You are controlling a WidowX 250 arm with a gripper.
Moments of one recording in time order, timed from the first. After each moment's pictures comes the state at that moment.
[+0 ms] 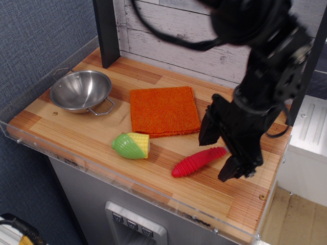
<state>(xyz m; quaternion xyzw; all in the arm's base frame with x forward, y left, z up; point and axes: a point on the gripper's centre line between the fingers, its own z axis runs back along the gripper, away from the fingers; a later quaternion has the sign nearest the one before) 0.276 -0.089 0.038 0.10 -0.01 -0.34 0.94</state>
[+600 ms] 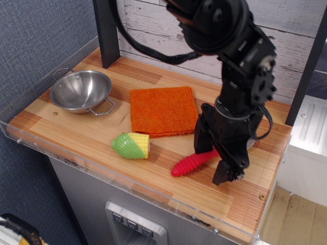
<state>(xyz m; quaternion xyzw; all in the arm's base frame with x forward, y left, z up) 0.280 -0.079 0.015 0.04 -0.01 -0.33 0.94</state>
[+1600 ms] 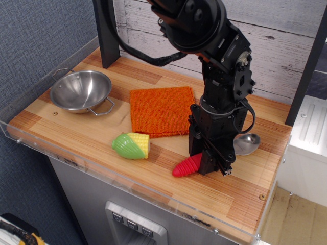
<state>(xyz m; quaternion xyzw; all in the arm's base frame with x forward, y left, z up) 0.278 -0.065 0.004 0.03 0.00 -0.34 0.94</state>
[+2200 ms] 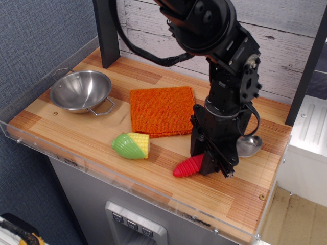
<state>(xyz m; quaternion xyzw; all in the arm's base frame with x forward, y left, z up) 0.275 -0.074 0.007 0.04 0.01 -0.34 0.94</state>
